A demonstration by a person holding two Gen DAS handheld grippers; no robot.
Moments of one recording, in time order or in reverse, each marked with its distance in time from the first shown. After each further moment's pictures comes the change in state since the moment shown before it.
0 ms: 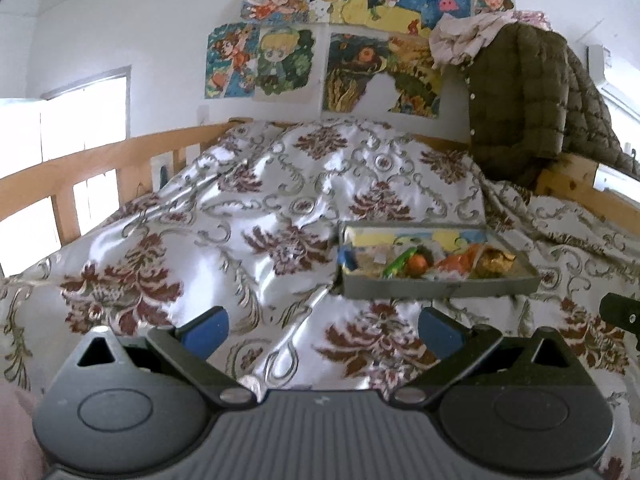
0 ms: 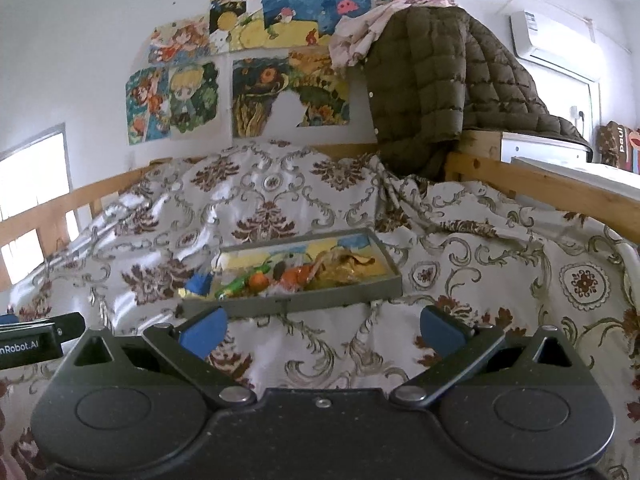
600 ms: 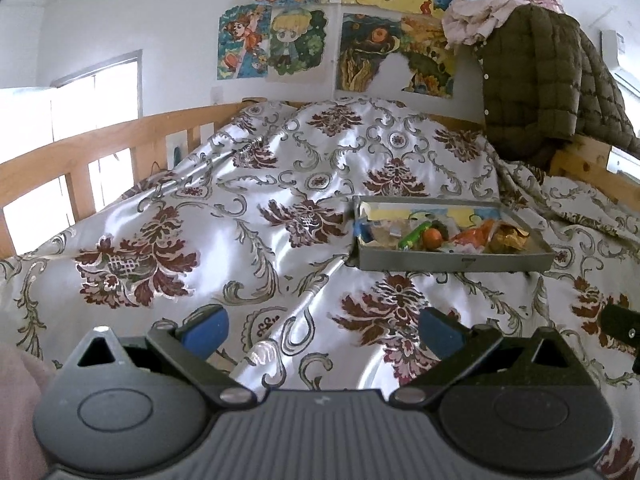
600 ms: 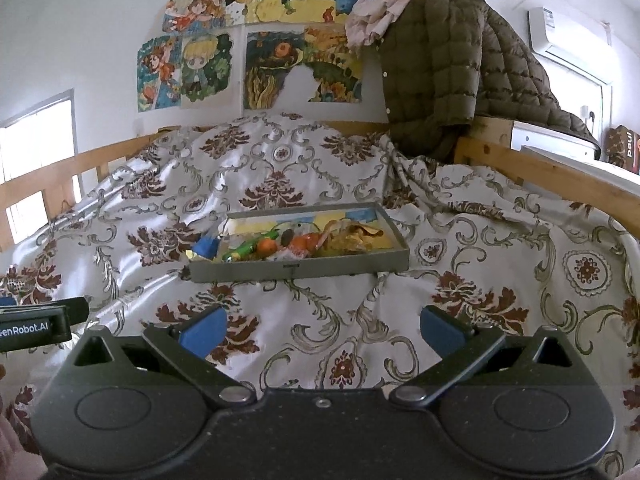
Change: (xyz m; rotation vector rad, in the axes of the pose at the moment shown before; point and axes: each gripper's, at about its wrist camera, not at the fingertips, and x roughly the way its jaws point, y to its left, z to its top) left arm -0.002 0.005 -0.013 0.001 0.055 0.041; right arm -0.003 0.012 -0.016 -0.055 0.064 0.004
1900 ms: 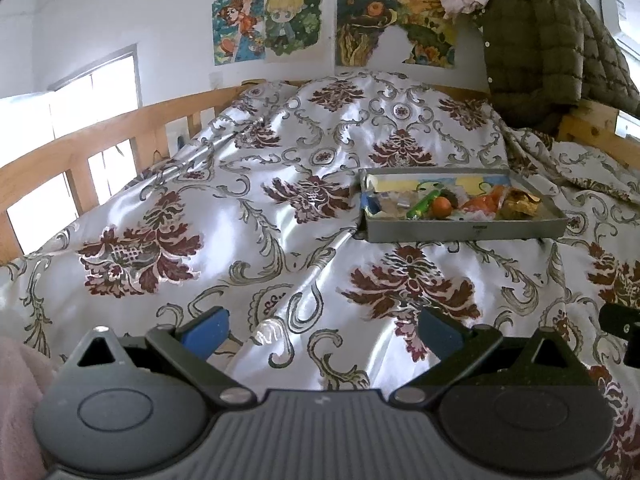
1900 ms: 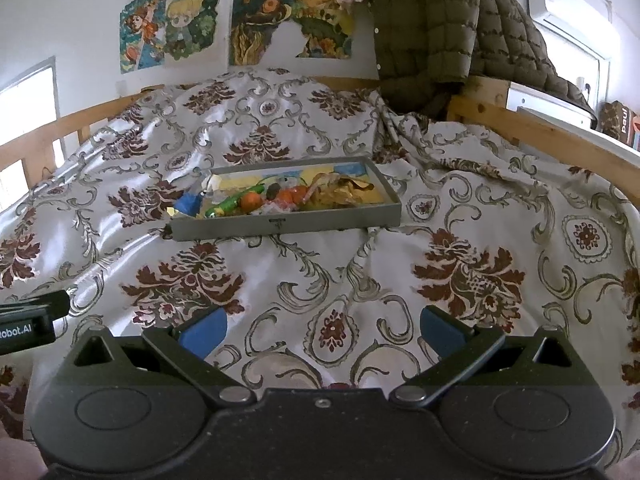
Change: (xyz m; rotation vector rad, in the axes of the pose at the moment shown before) left arm 0.012 -0.006 -0.006 0.057 0.068 0.038; right arm 0.024 0.002 -0.009 -0.002 0.135 -0.046
